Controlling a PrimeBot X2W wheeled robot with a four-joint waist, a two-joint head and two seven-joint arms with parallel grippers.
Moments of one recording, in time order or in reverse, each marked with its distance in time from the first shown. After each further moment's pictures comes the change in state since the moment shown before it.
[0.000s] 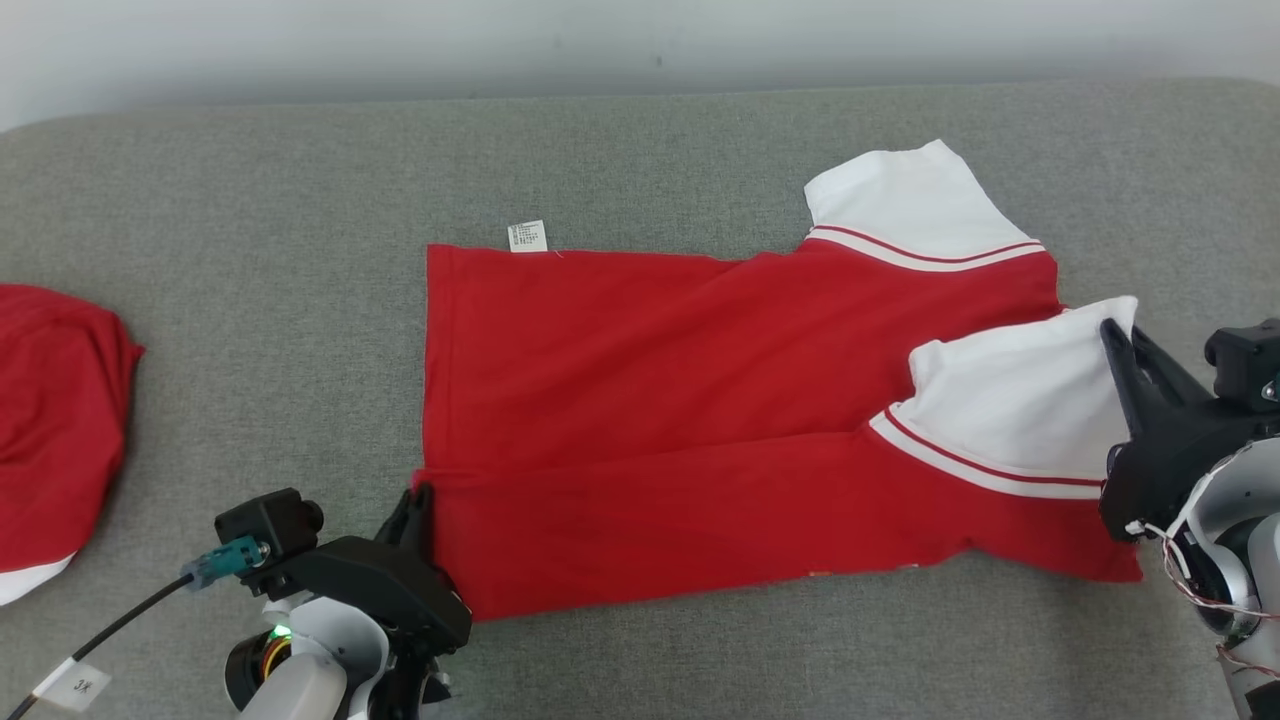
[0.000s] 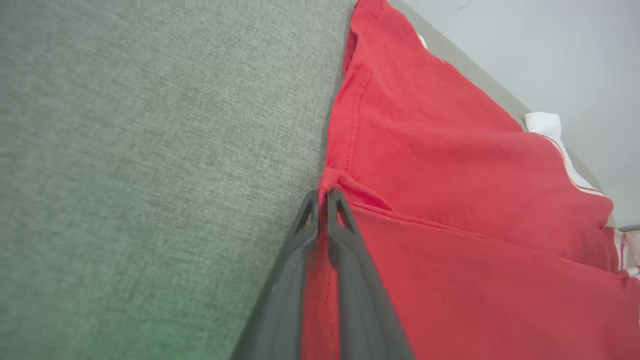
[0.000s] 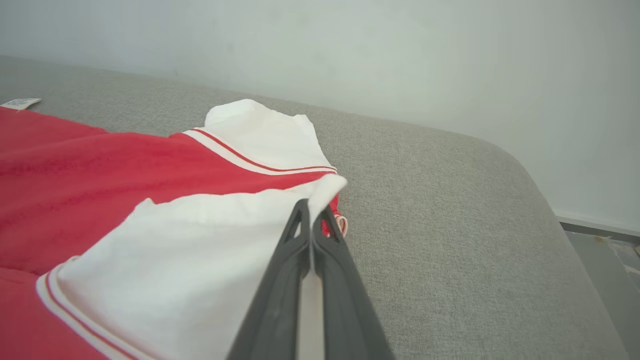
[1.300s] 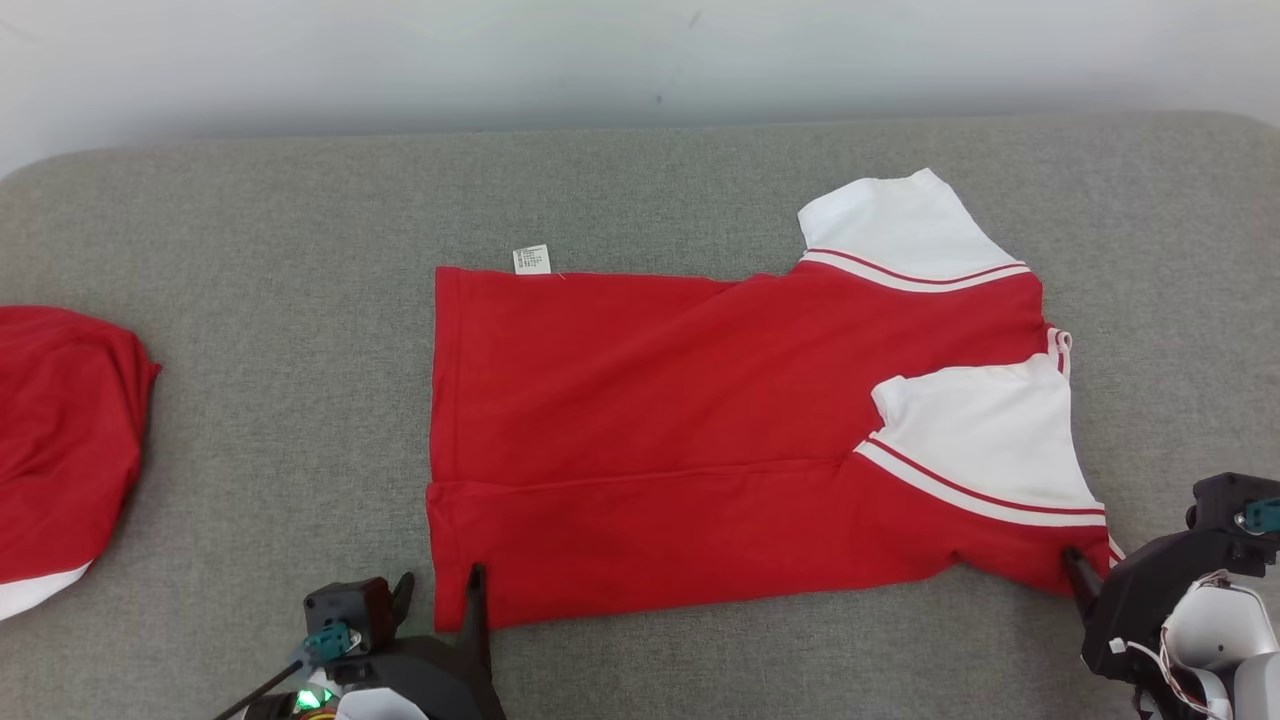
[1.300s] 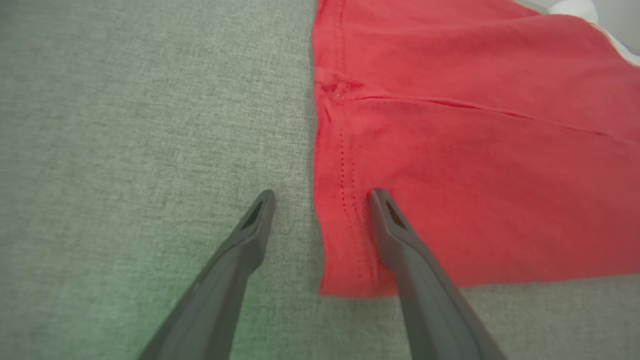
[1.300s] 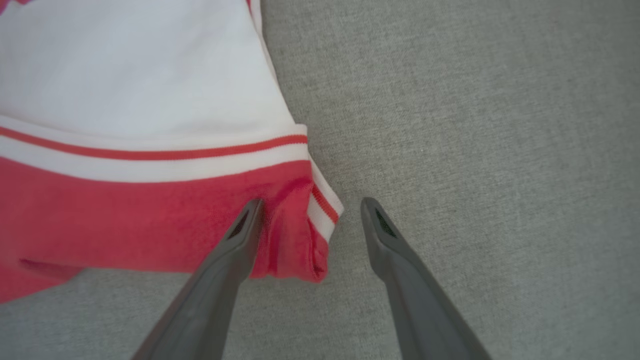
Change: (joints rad) left arm 0.070 0.025 -0.170 0.068 0.218 0.055 -0.081; right arm 0.184 0.312 -0.370 -0.004 -0.108 0.000 0.444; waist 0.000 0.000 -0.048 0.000
